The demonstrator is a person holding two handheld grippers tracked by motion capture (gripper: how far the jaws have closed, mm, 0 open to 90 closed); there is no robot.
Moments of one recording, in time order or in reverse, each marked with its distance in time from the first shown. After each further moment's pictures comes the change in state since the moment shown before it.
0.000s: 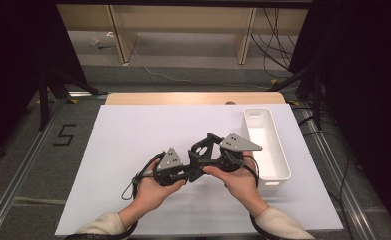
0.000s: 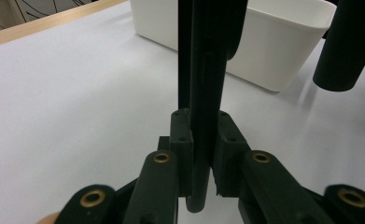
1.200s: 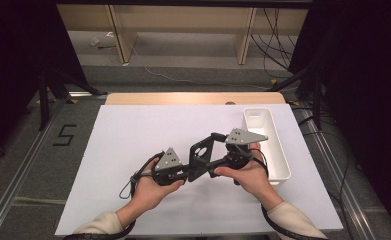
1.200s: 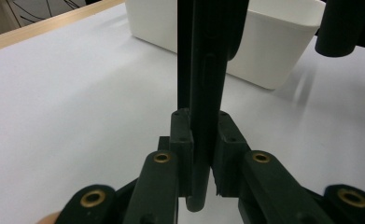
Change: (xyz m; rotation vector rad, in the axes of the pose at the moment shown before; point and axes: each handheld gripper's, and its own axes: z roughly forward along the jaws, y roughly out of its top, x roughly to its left) left arm 0.002 0.001 -0.004 0.005 -0.018 0.022; right arm -0.018 0.012 -0.010 0.087 0.167 -0.027
